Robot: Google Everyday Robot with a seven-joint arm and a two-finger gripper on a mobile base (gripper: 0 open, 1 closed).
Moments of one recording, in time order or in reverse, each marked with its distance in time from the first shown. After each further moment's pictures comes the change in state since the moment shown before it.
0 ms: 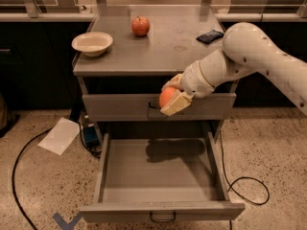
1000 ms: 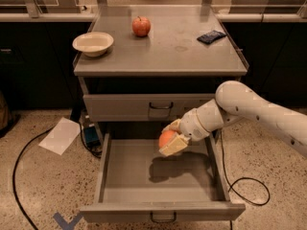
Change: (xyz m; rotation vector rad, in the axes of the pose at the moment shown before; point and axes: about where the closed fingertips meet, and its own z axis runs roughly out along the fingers) arm 0.090 0.076 0.089 -0.129 -0.037 0.234
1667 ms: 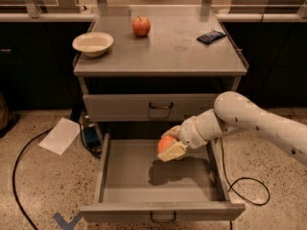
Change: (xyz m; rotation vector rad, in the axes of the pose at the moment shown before) arm 0.014 0.004 0.016 0.037 -0.014 0.021
